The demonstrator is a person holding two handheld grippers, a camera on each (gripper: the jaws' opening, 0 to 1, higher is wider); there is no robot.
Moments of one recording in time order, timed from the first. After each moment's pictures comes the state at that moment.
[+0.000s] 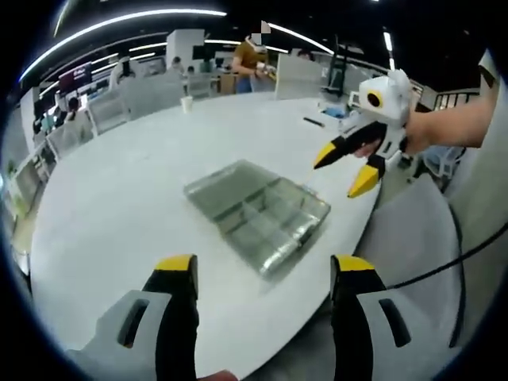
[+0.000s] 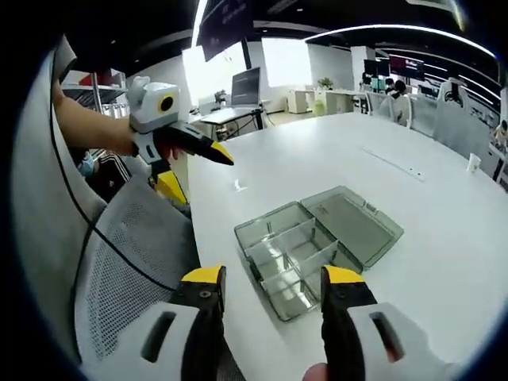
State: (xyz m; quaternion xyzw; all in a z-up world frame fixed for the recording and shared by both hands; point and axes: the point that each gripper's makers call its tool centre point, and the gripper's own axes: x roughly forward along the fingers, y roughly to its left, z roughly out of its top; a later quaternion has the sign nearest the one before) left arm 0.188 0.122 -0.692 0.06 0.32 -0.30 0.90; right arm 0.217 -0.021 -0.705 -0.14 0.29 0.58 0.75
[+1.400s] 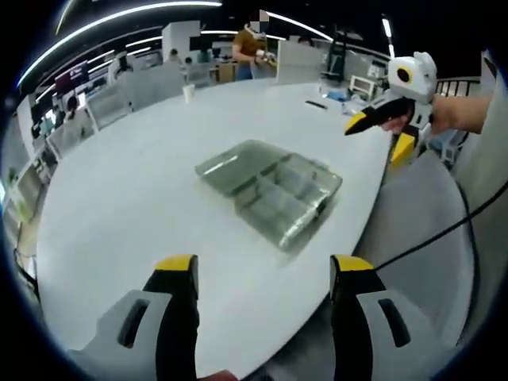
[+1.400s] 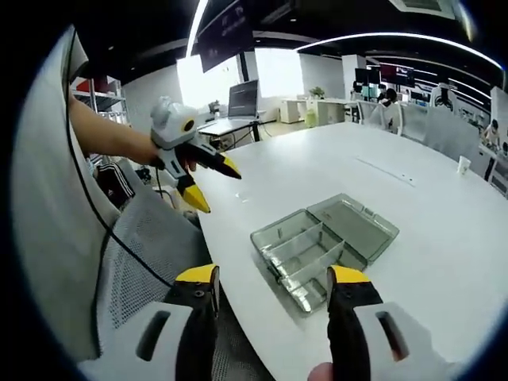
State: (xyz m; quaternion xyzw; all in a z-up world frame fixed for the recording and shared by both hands) left arm 0.180 0.154 -0.711 0.09 0.34 -0.30 0.89; right arm 0.191 -0.028 -0.681 -0.13 0.27 0.56 0.77
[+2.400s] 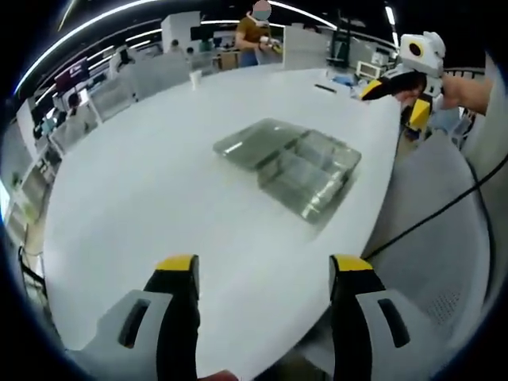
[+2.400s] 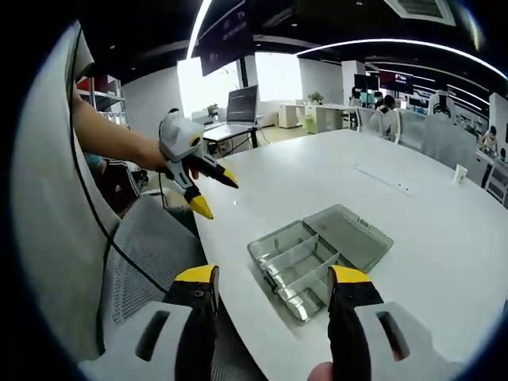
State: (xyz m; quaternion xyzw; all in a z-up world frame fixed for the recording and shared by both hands) left arm 0.182 0.198 -0.733 0.12 0.37 -0.28 0.88; right arm 0.197 -0.023 -0.667 -0.13 0.26 0.56 0.78
